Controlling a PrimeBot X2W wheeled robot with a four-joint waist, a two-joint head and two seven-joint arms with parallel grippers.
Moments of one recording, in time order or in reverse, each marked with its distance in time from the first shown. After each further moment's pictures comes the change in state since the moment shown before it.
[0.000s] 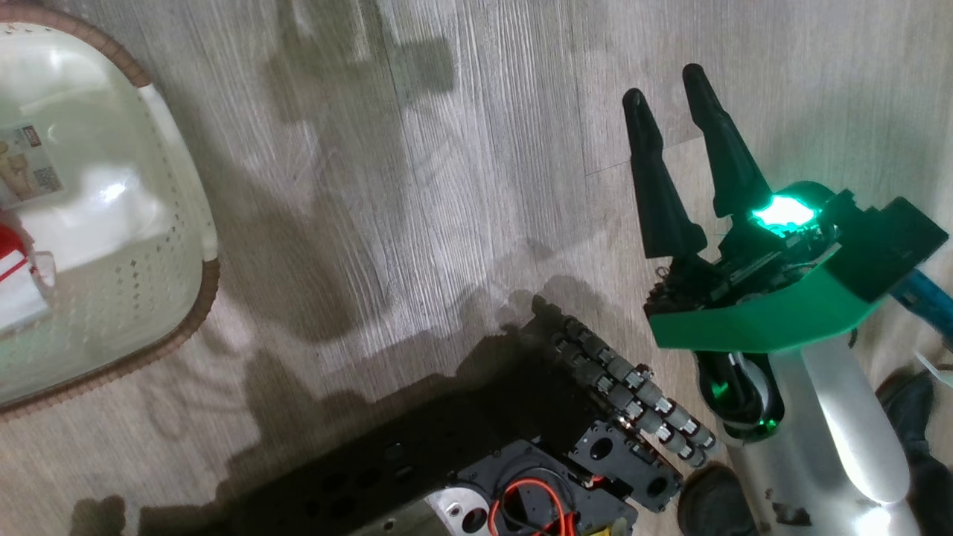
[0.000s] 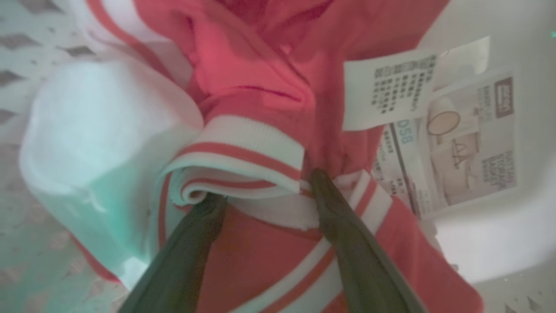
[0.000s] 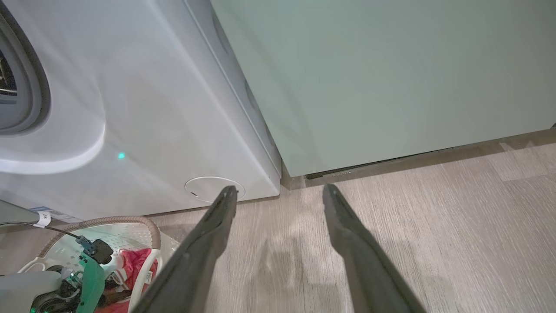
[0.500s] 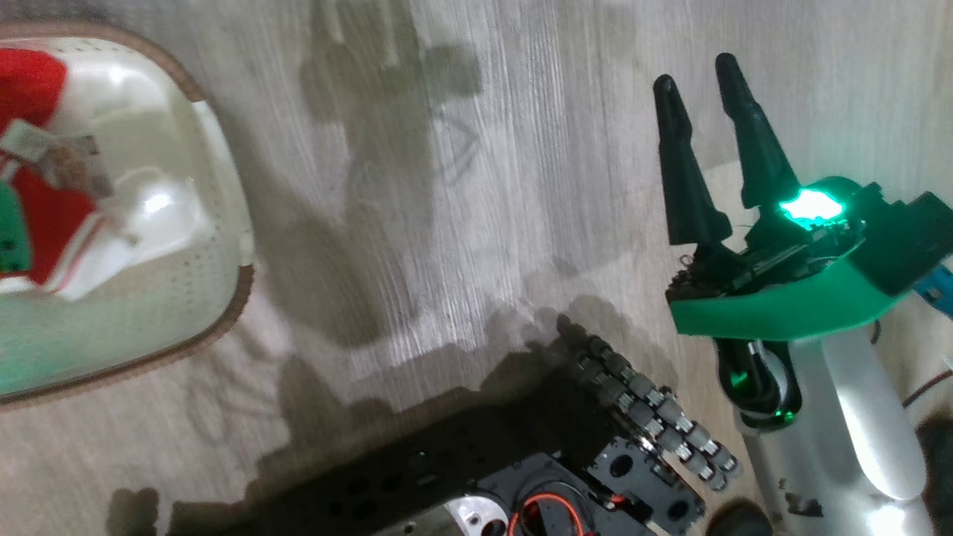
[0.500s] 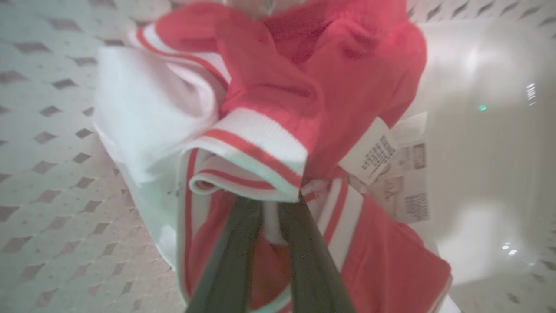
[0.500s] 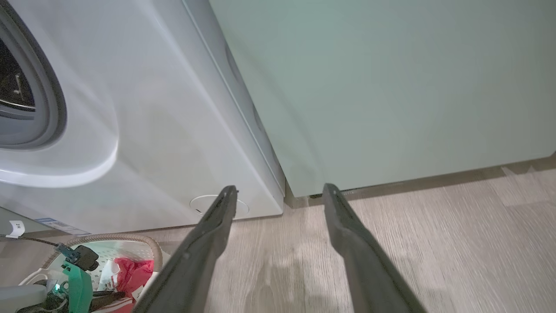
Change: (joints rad) left arm 0.016 -0.081 0.034 -0.015 -0.076 0.020 -0.081; right arm -0.002 0.000 -0.048 0.005 -0.021 0.000 0.000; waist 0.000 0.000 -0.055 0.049
